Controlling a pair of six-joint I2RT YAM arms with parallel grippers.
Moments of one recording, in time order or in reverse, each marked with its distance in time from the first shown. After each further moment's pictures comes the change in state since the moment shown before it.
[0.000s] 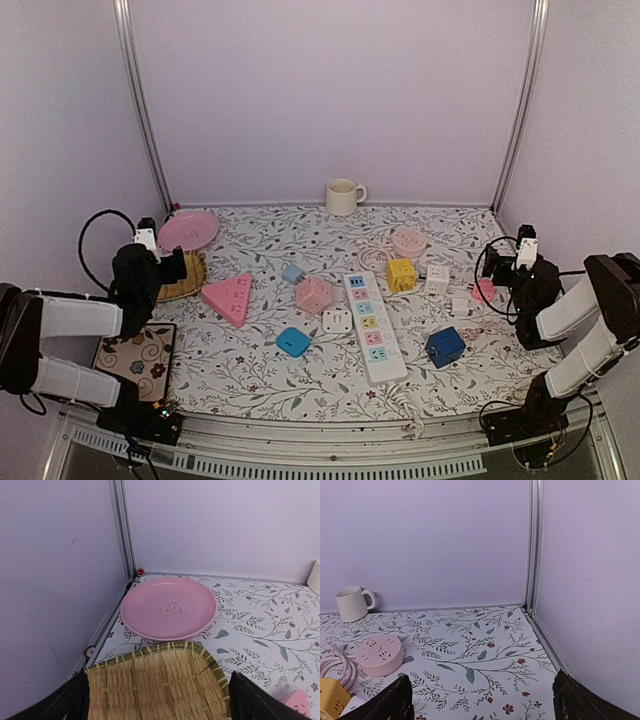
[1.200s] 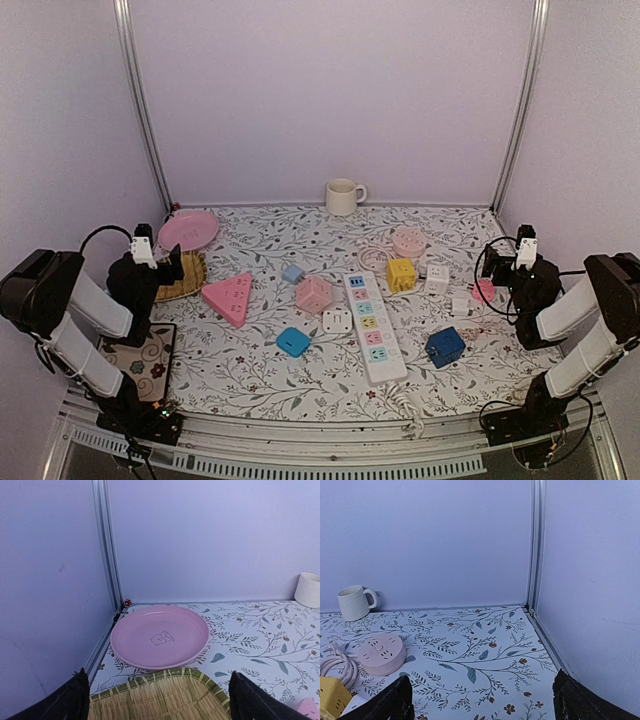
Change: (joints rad) left arm 0.160 0.341 -0.114 0.664 0.266 0.104; right arm -0.002 0.000 0.001 -0.001 -0.012 -0.001
